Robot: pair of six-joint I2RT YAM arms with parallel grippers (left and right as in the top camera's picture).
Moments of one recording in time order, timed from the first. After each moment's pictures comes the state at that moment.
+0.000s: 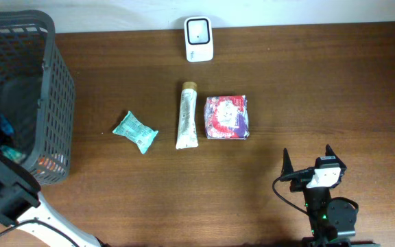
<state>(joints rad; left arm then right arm) 0.70 2.20 2.05 -1.38 -0.10 -0.01 0.03 0.01 0.01 -0.08 0.00 -0.05</state>
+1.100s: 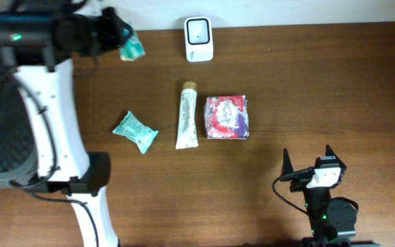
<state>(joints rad) -0.08 2.20 3.02 -1.69 0.36 -0.28 0.03 0.01 0.01 -0.08 0.00 -0.05</state>
